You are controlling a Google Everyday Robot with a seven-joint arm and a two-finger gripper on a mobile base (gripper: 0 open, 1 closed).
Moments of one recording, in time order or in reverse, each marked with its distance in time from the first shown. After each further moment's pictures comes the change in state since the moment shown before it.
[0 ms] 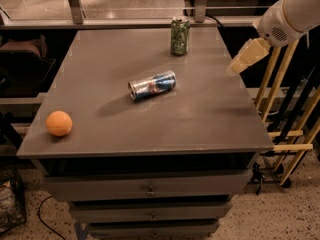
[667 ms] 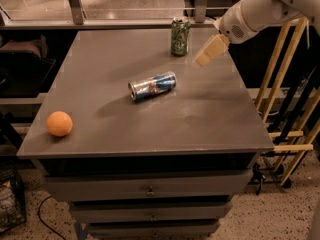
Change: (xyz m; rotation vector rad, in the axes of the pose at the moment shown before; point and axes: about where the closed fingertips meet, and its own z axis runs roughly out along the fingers) arm -0.071 0.004 0.073 -0.121 -0.160 -0.021
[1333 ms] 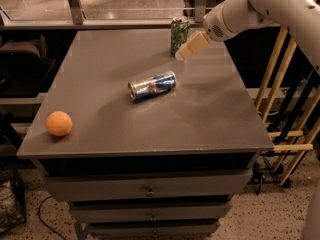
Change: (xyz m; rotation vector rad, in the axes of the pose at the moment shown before) arm -0.034 -0.021 0.038 0.115 -0.088 0.037
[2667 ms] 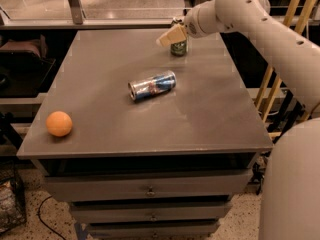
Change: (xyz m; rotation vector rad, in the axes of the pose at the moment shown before) arm -0.035 -0.041 0.075 0.148 -0.123 0.129
